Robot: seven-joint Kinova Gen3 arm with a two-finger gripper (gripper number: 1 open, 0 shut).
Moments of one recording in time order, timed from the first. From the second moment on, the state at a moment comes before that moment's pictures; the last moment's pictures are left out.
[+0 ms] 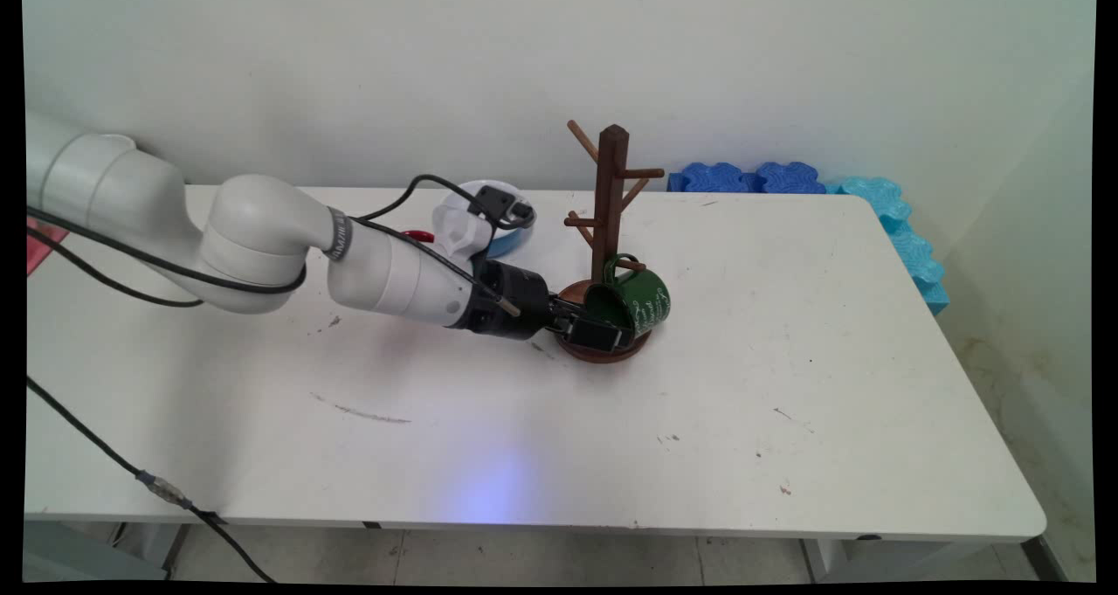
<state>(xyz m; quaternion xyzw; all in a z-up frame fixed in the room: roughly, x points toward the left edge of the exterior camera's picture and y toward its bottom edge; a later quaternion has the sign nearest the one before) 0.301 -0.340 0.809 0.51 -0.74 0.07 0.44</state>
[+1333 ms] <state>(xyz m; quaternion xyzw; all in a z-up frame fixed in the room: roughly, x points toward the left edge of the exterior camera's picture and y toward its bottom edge) 0.267 -0.349 0.789 0.55 -0.69 0.03 0.47</state>
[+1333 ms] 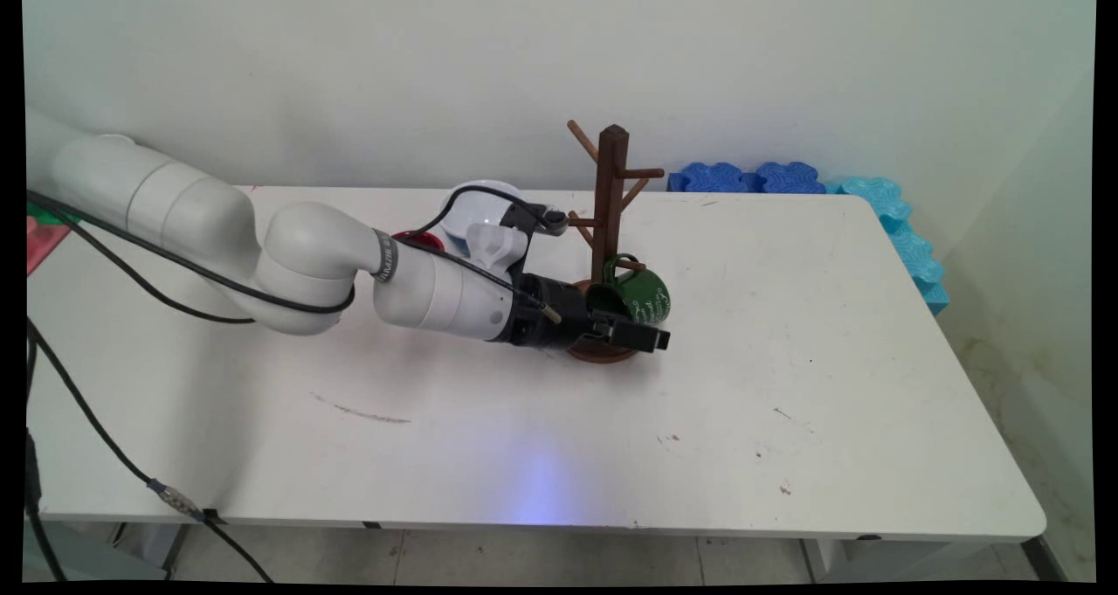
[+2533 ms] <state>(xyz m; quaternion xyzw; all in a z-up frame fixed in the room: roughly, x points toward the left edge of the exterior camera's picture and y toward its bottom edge) 0.259 -0.354 0.787 0.59 -0.64 0.01 0.48</state>
